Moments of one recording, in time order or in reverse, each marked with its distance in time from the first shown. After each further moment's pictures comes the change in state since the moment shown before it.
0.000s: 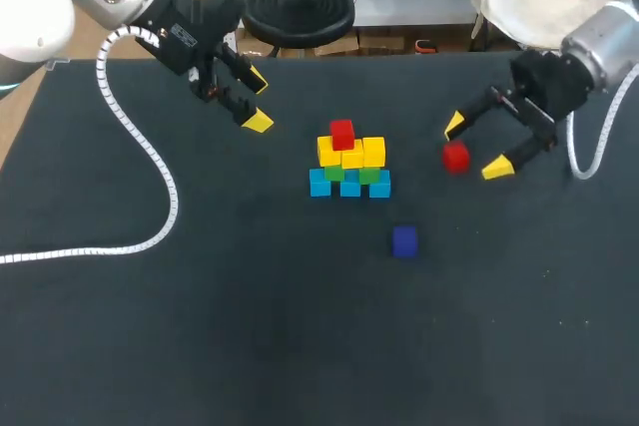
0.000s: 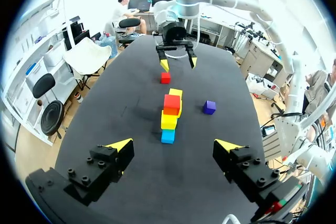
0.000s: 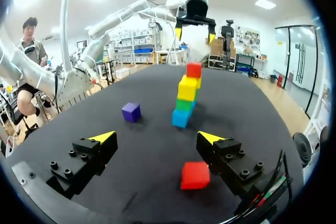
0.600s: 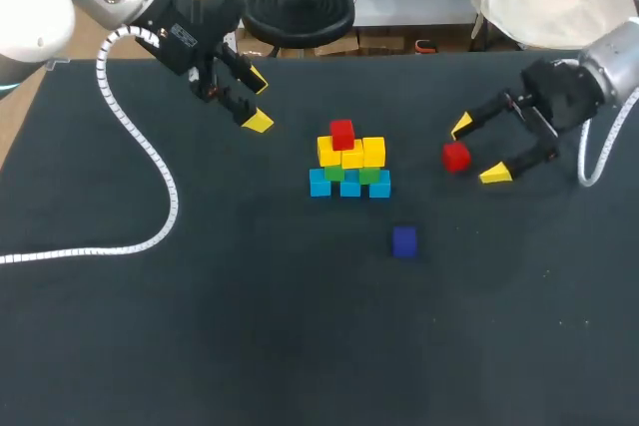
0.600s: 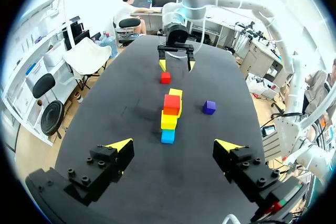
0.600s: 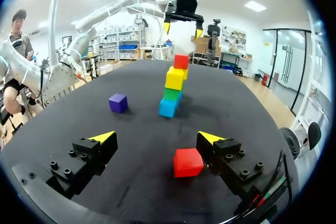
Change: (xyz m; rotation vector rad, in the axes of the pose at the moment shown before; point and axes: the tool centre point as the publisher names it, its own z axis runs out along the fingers) left arm 0.000 0.000 0.000 0.000 0.000 0.000; right arm 0.014 -0.010 -0.002 0.156 0.014 -0.001
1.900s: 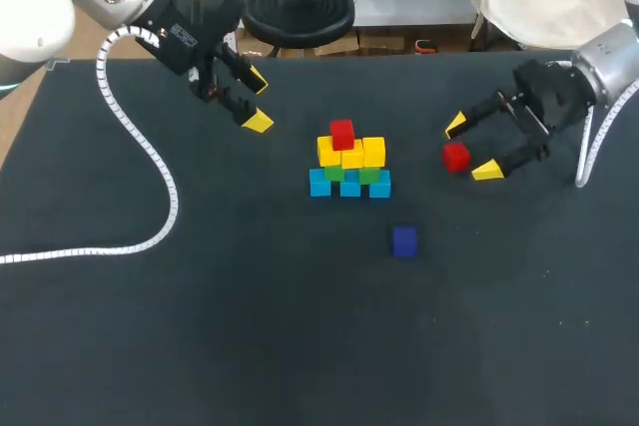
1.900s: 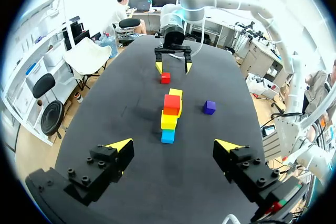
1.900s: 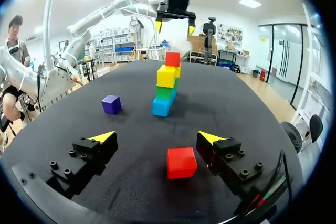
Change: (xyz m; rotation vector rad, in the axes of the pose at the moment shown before) left arm 0.000 0.000 0.000 0.000 0.000 0.000; right arm 0.004 -0.012 0.004 0.002 -0.010 0.046
